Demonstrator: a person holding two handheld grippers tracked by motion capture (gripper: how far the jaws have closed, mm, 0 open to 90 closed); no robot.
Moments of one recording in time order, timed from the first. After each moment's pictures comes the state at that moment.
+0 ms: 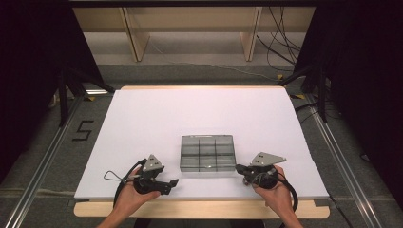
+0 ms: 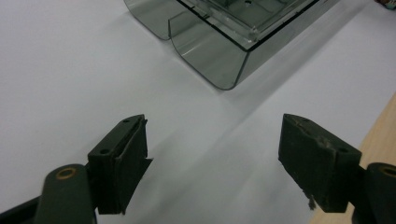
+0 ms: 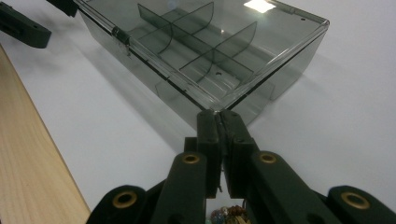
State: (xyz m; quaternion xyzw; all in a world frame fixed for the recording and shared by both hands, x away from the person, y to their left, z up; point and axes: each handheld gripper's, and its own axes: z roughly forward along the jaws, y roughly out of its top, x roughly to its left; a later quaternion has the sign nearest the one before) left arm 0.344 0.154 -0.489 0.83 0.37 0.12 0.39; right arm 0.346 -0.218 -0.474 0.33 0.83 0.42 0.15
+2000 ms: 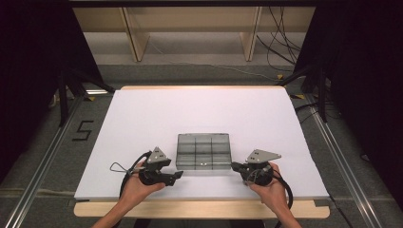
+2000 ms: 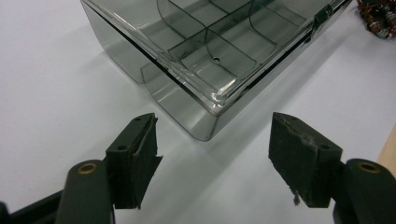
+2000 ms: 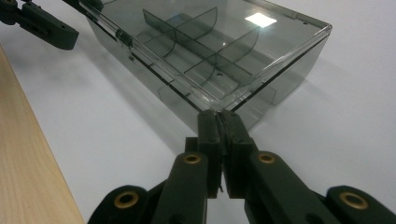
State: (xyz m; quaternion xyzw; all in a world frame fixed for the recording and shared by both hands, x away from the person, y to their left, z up) left arm 0.360 0.143 -0.481 0.82 0.37 0.11 0.42; right arm 0.355 -0.205 -0.474 0.33 0.83 0.44 0.13
